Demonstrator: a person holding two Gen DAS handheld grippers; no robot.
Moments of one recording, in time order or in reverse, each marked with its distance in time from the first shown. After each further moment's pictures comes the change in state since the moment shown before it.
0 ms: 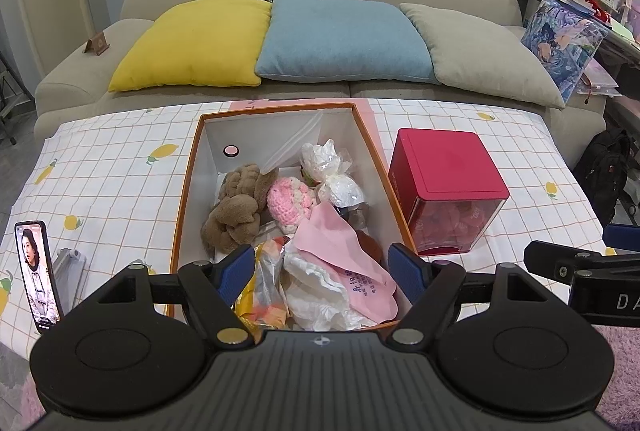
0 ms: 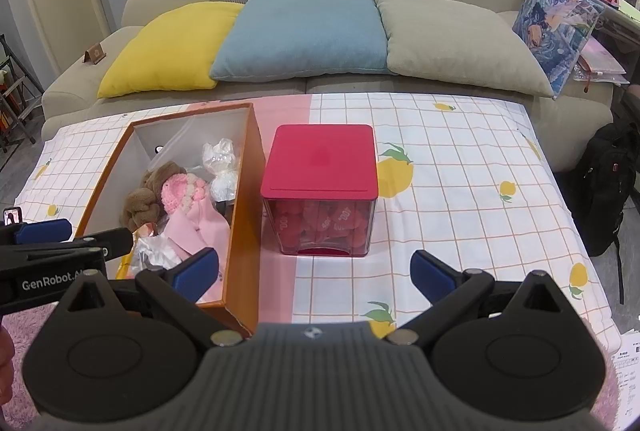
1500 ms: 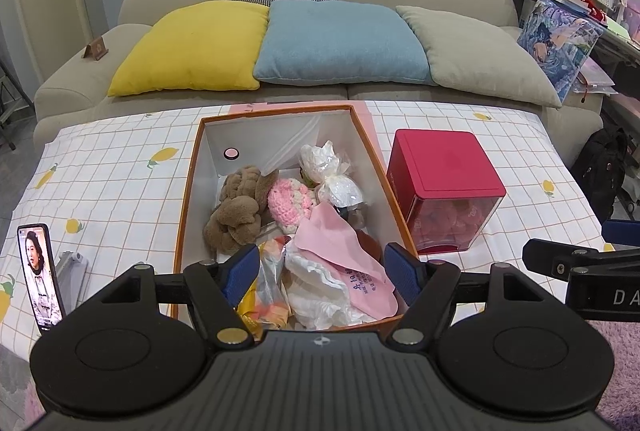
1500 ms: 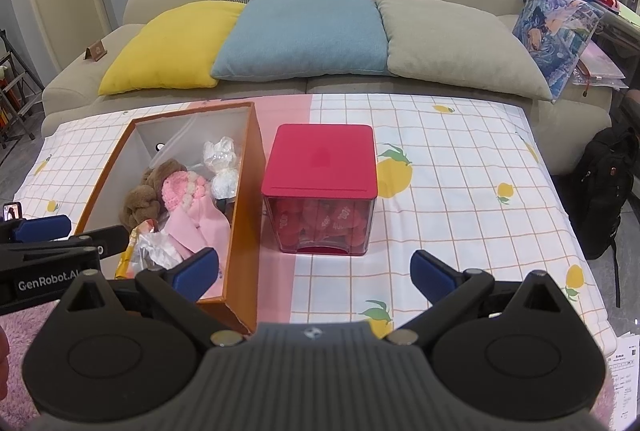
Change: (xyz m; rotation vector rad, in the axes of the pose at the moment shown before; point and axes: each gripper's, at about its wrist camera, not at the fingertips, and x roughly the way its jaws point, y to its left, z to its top) left arm -0.005 0.000 -0.001 0.013 -0.010 -0.004; right arm -0.004 0.001 -0.001 -0.010 -0.003 -0.006
